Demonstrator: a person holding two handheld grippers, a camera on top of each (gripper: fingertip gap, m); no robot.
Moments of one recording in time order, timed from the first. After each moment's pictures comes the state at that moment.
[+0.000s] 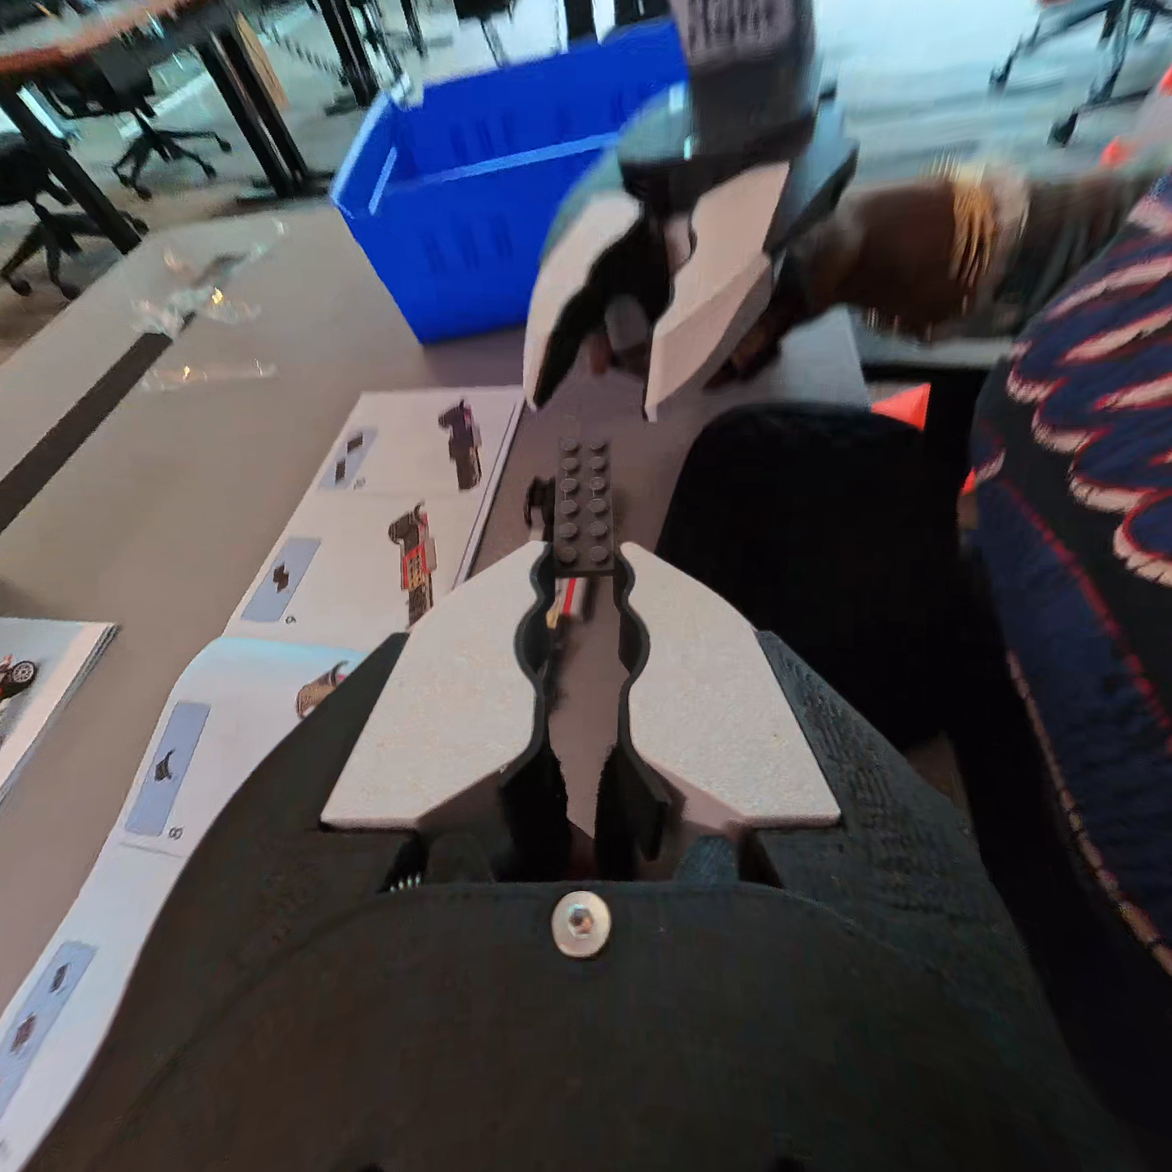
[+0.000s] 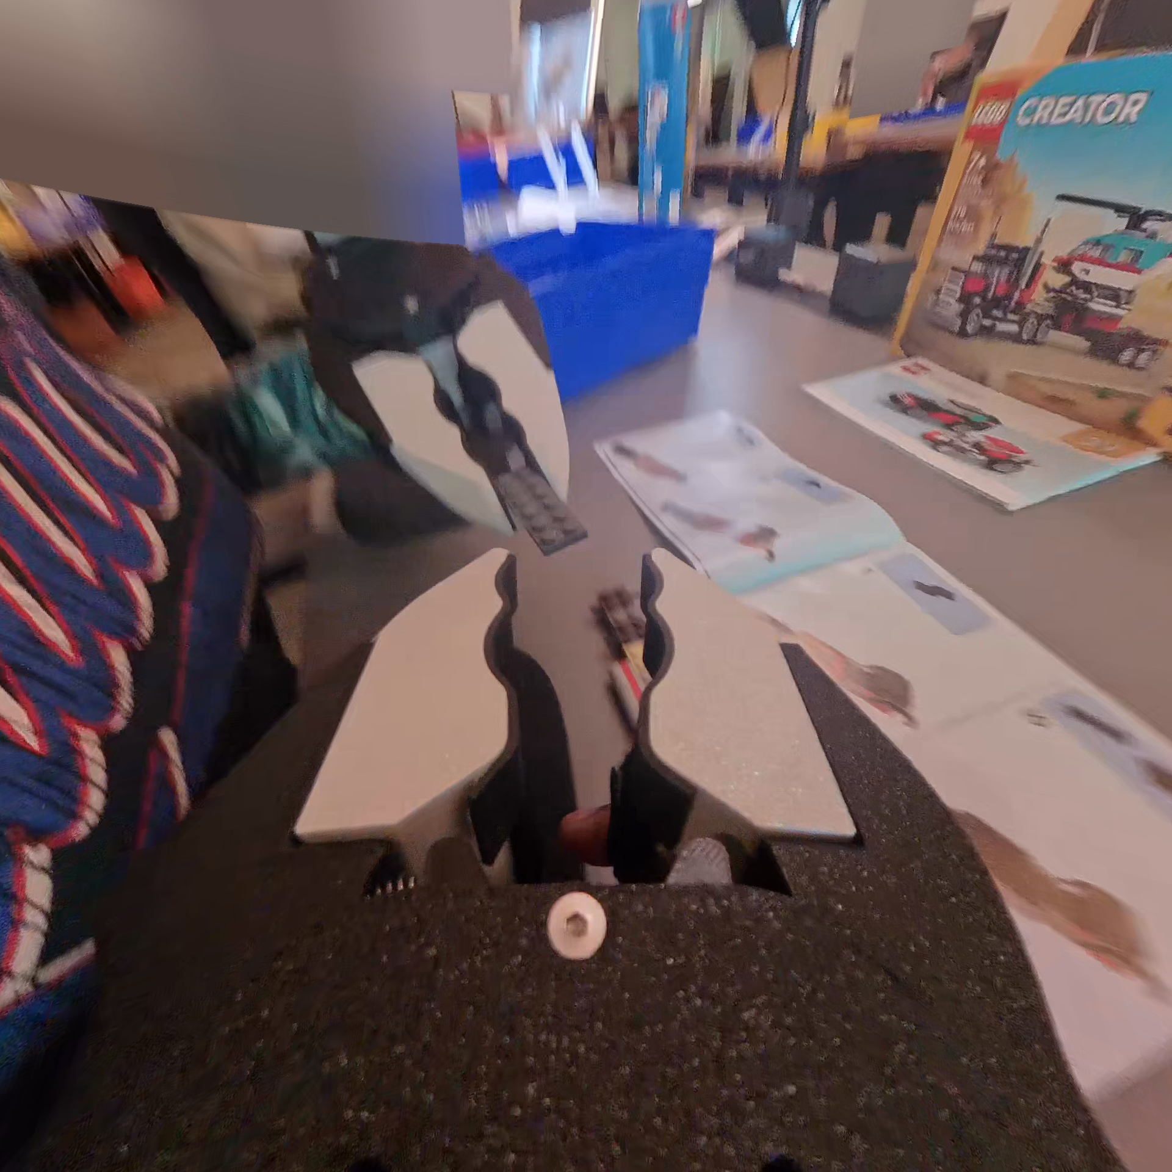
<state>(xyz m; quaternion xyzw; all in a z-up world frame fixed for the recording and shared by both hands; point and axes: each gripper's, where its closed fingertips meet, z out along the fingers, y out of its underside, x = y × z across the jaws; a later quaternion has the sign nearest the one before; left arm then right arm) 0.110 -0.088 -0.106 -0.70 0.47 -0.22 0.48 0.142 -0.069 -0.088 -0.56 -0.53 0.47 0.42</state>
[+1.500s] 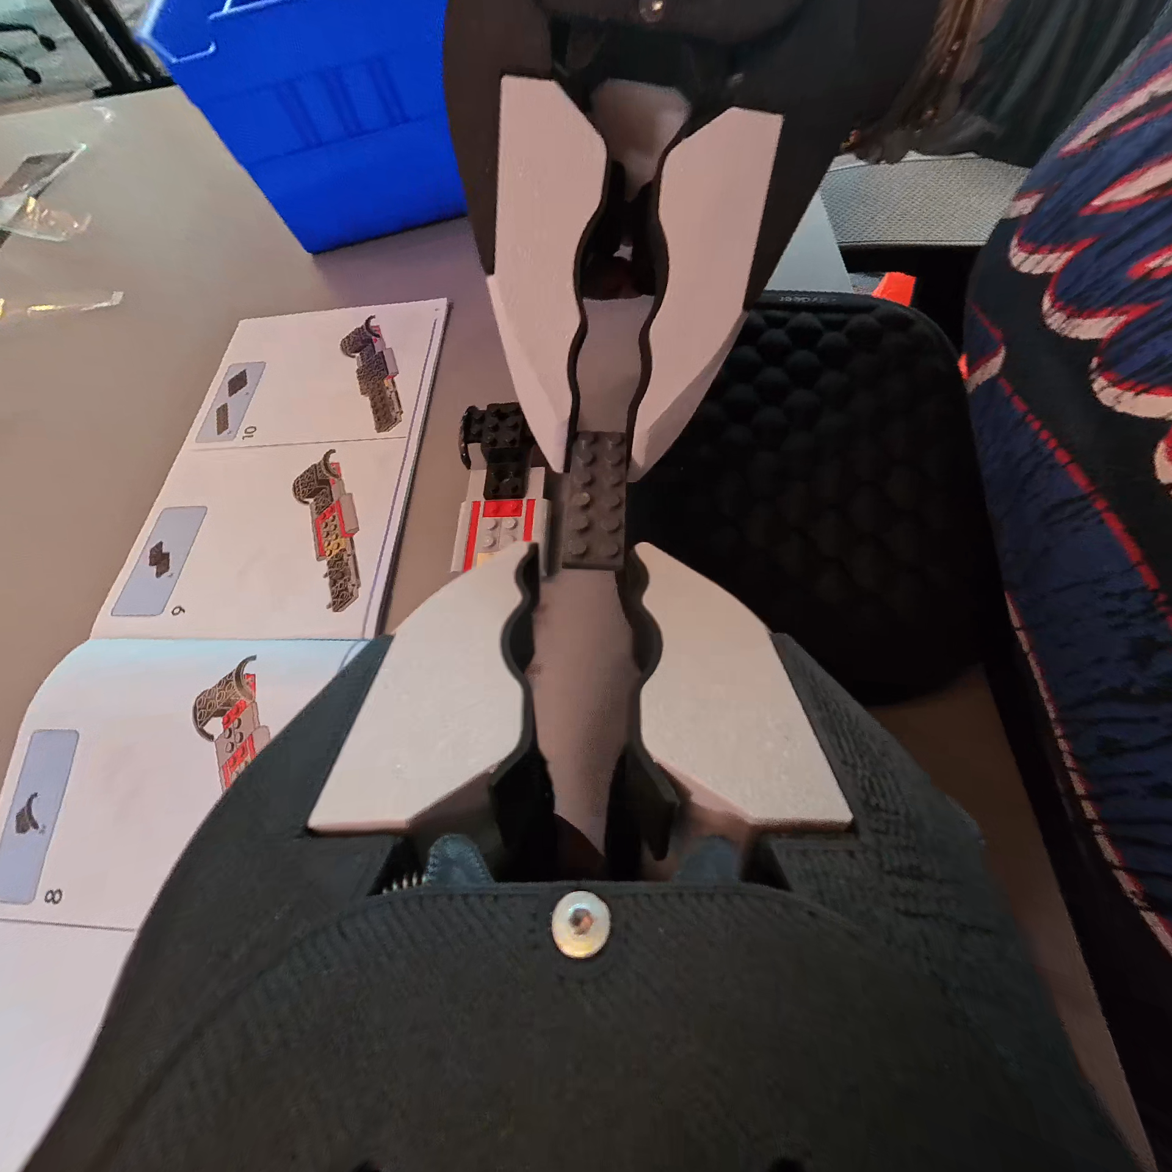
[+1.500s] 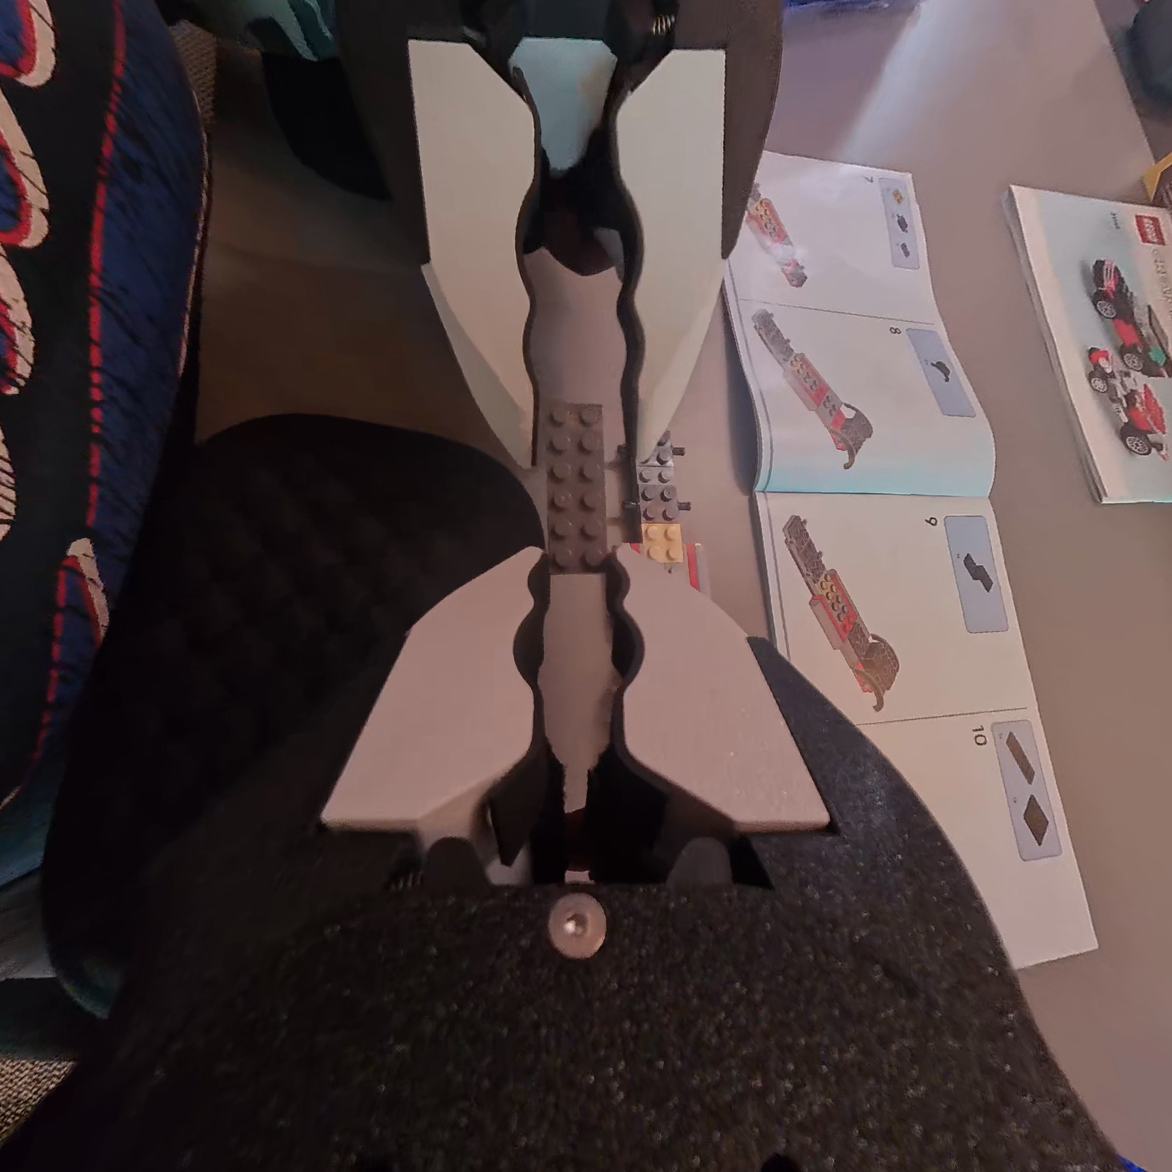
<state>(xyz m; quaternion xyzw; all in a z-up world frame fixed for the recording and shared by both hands) 0.117 -0.088 -0.148 -0.71 0.52 -0.23 0.42 0.135 -0.082 -0.148 -0.53 -0.75 0.25 0.31</state>
